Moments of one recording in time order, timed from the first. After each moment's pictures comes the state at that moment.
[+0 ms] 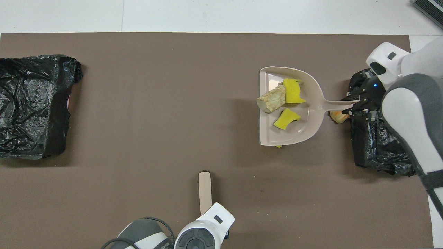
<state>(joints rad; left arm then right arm) -0.89 -0.15 -0.11 -2.45 -0.22 2.19 -0.85 -0.18 0.19 0.08 -1.60 0.11 1.68 -1.68</state>
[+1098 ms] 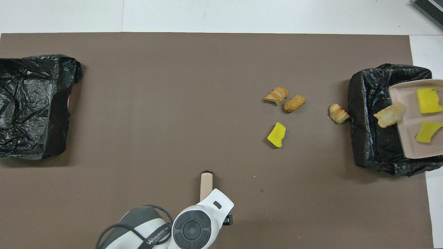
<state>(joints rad) -0.85 -0.11 -0.09 -2.38 -0.21 2.20 -0.79 -0.44 0.20 0.09 -1.50 -0.48 1.85 -1.91</state>
